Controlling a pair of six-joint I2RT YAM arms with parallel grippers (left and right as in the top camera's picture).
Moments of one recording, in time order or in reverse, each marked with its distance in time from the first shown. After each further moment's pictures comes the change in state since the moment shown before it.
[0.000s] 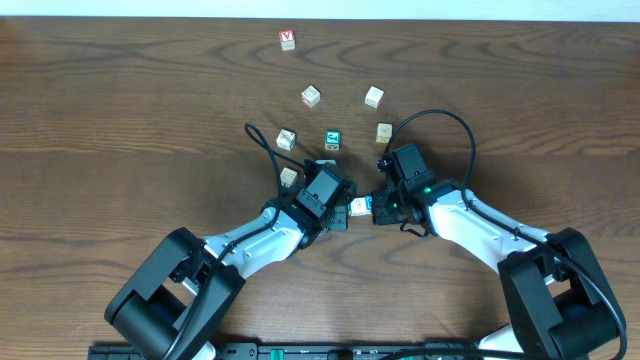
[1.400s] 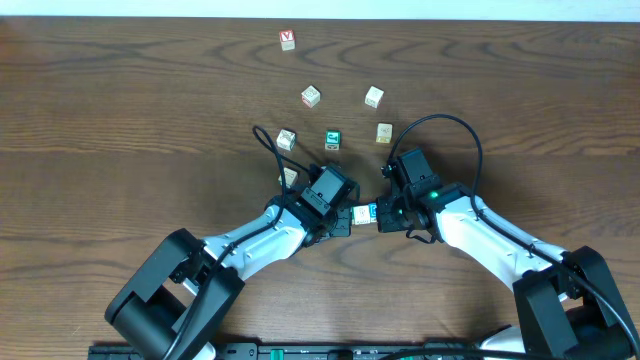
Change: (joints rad) left arm -0.012 -0.005 0.037 -0.111 0.078 0.009; right arm 0.000 -0.082 -0.020 -0.094 0.000 -0.013
